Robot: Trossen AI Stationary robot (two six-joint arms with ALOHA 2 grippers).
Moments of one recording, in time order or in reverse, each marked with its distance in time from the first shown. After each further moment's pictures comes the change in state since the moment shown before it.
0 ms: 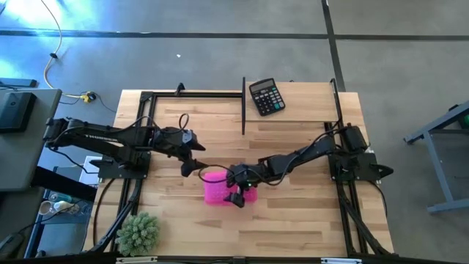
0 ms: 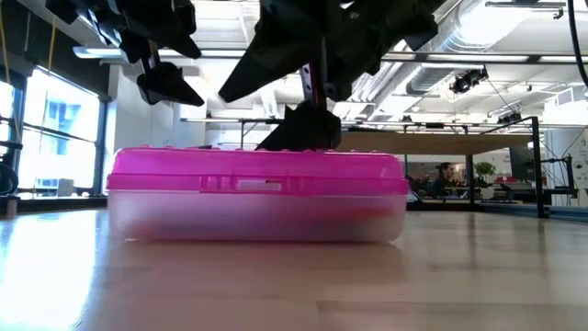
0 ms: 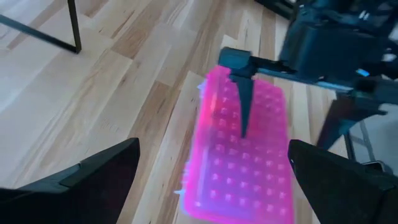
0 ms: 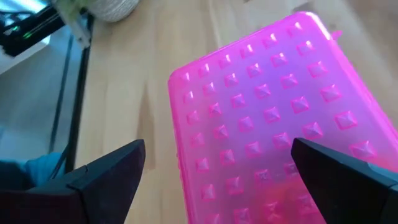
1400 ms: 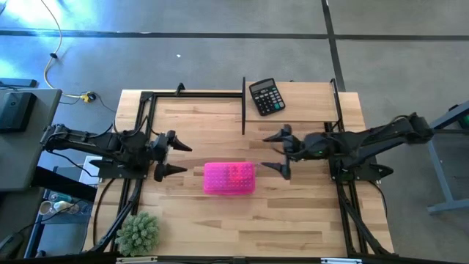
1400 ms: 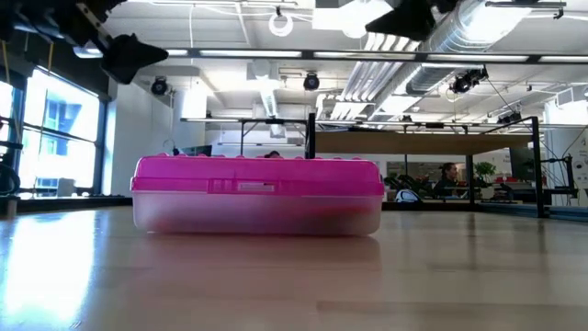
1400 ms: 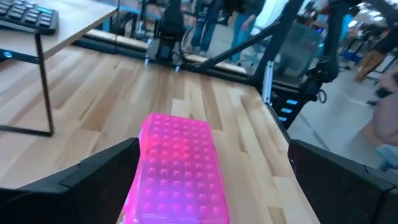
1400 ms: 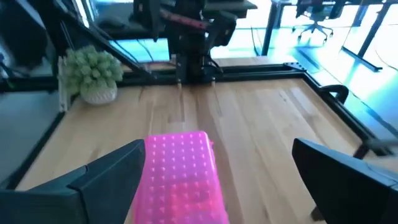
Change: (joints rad) left arm -0.113 -0.527 -0.276 0.153 -0.023 0.160; right arm -0.034 -0.849 -0.435 -0.008 0.327 -0.461
